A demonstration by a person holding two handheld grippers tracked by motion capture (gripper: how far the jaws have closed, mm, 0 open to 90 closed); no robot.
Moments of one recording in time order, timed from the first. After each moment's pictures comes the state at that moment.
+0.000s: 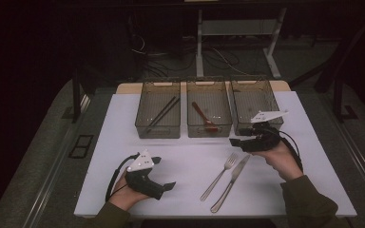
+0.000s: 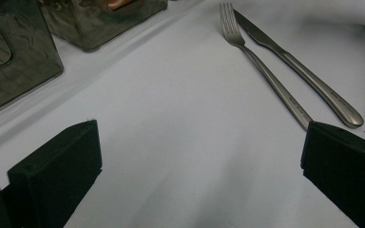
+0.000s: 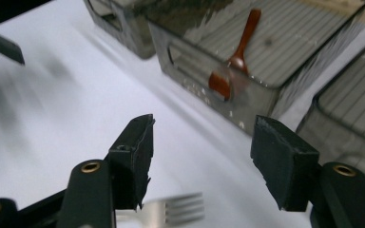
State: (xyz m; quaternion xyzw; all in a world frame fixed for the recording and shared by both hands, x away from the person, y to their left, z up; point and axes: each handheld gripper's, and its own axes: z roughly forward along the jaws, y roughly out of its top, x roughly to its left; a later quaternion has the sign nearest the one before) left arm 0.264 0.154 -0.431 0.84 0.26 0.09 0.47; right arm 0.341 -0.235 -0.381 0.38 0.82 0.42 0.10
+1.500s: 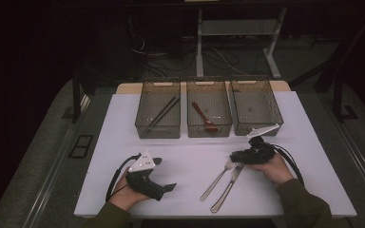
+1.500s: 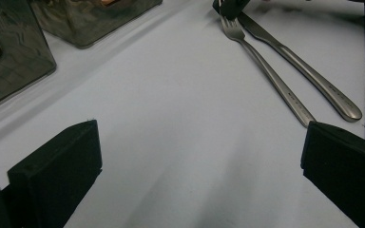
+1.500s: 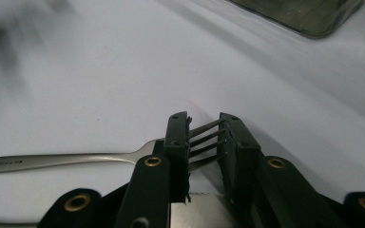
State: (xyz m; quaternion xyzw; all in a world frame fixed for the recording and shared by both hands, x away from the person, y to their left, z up) left arm 0.264 0.152 -0.433 0.84 0.25 0.08 0.47; right arm 0.344 -0.241 -0.447 0.39 0.83 0.39 -0.02
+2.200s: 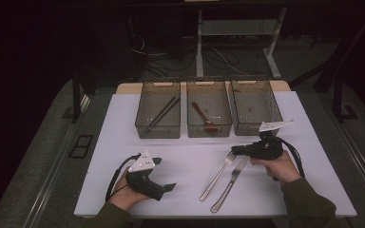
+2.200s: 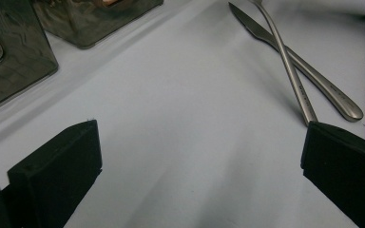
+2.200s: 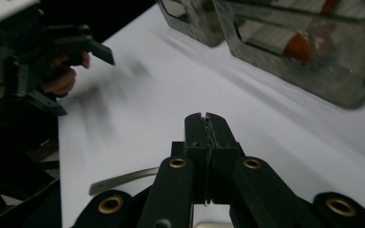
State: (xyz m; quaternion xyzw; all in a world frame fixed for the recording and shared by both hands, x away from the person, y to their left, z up) left arm 0.264 0.153 -0.432 0.84 0.25 0.08 0.47; right arm 0.334 -0.254 -0.412 0.34 0.79 0.51 -0.07
